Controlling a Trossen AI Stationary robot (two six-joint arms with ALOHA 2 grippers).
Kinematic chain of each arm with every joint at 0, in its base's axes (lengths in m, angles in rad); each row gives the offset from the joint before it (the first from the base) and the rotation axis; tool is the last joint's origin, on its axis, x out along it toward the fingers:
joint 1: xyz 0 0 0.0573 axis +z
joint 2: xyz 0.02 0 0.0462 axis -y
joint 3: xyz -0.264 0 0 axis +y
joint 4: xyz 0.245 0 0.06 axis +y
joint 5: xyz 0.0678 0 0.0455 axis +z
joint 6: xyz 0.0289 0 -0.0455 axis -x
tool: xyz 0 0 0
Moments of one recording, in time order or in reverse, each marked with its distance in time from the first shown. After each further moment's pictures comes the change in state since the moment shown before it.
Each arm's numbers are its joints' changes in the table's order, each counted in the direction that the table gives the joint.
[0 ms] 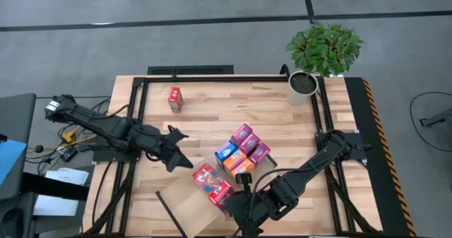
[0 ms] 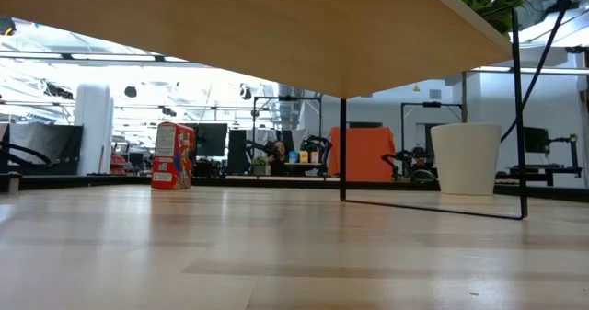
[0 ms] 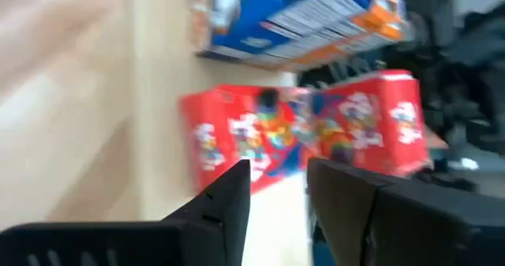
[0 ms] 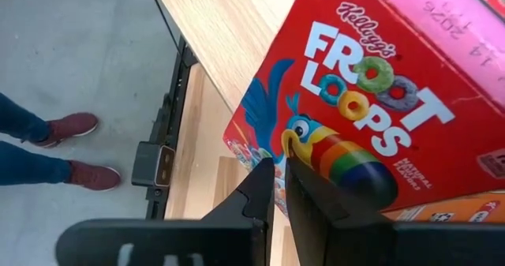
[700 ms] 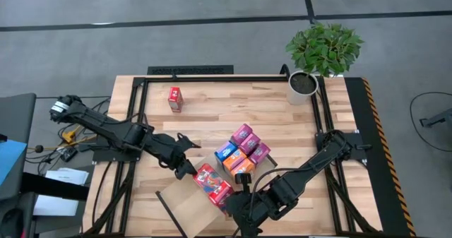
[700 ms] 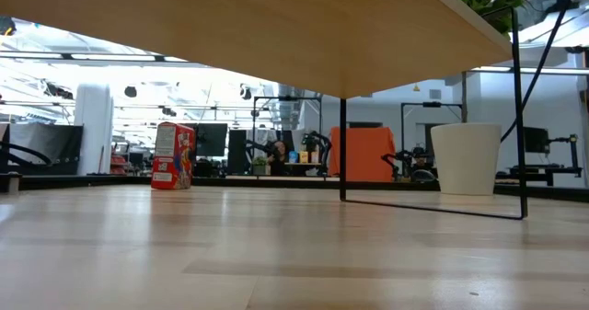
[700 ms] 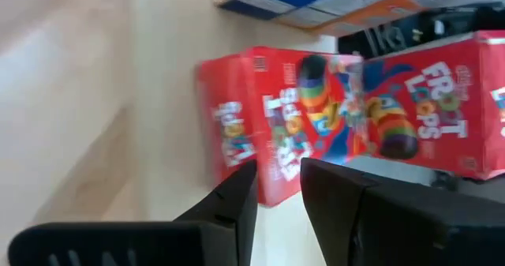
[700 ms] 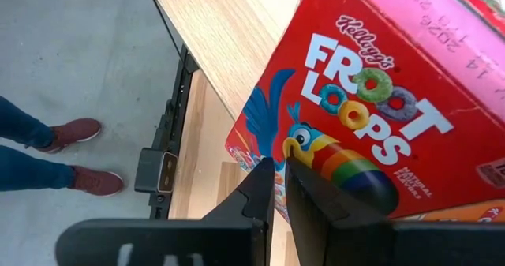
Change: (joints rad) left arm -0.004 -0.151 -0.006 -0.023 -0.072 0.011; right arm 0.000 0.000 0.000 -0.017 0.000 -0.003
